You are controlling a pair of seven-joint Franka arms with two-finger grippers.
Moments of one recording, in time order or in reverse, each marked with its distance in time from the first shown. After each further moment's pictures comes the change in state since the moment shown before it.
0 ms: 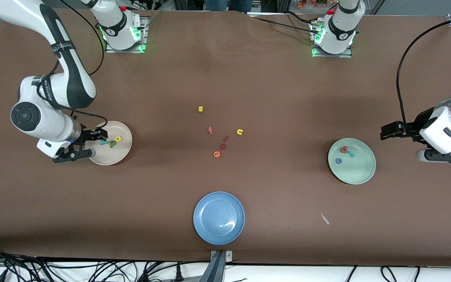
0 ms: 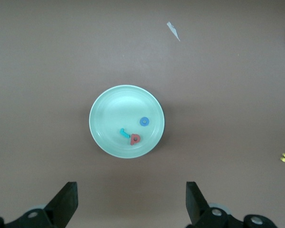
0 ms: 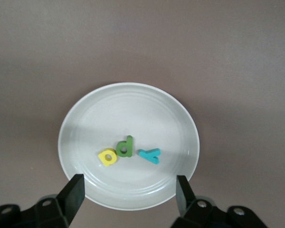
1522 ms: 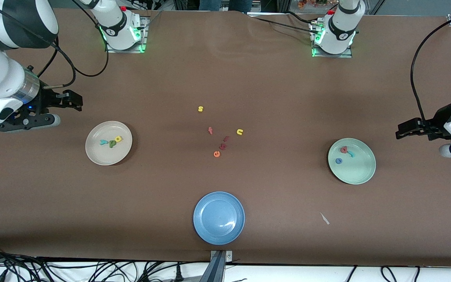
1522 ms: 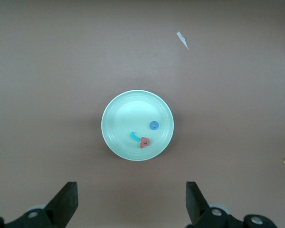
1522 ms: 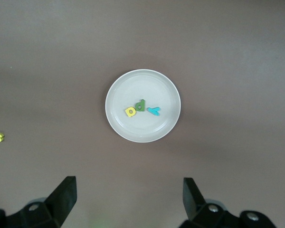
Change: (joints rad) left arm 0.051 -0.047 0.013 -0.017 -0.021 0.010 0.056; right arm 0.119 -0.202 -0.064 0.326 0.062 -0.534 -0.022
